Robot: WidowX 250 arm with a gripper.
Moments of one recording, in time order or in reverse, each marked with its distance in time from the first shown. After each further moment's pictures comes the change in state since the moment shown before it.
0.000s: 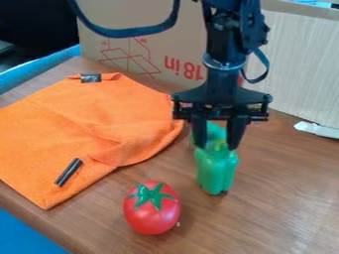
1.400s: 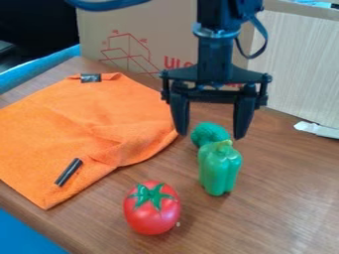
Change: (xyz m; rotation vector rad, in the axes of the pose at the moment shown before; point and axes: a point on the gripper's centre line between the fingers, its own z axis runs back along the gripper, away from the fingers) arm -0.017 0.009 0.035 -0.008 0.081 -0.078
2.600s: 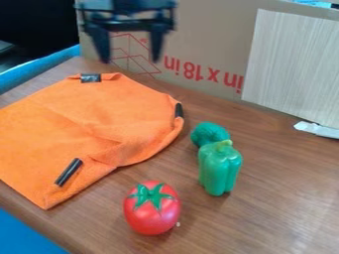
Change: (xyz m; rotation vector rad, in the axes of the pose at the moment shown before) arm 0.070 0.089 0.048 0.057 -0.197 0.146
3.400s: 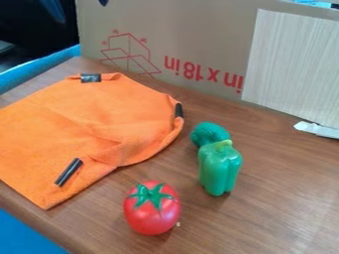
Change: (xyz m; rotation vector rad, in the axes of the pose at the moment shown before) arm 0.068 0.075 0.019 -0.196 0.081 0.355
